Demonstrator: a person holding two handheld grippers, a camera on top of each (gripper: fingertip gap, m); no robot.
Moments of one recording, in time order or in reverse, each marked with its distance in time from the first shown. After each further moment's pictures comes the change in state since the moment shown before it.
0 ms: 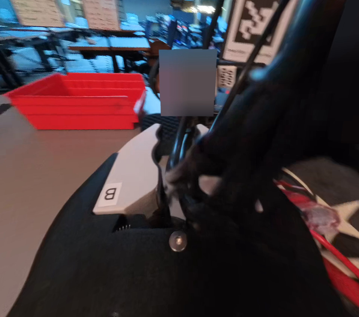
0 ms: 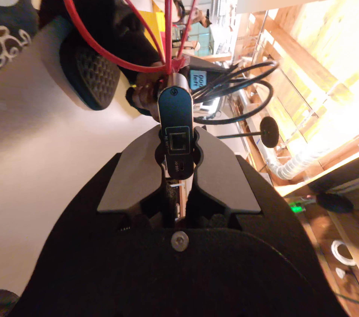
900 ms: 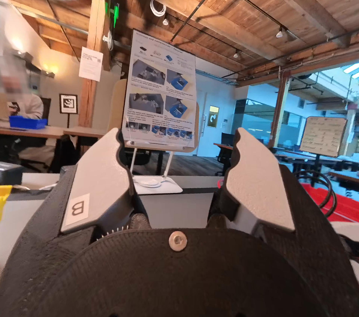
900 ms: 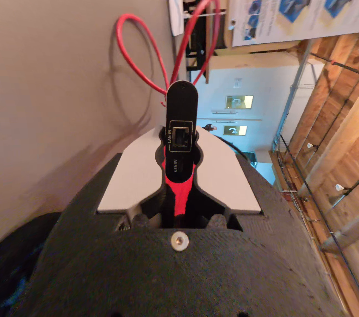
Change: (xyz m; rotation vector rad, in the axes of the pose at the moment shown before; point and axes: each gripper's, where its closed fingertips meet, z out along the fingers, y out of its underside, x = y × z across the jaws) left arm -0.112 -0.067 -0.185 0.612 -1.357 0.220; right arm -0.055 0.186 -0.037 -1.256 -0.068 0.101
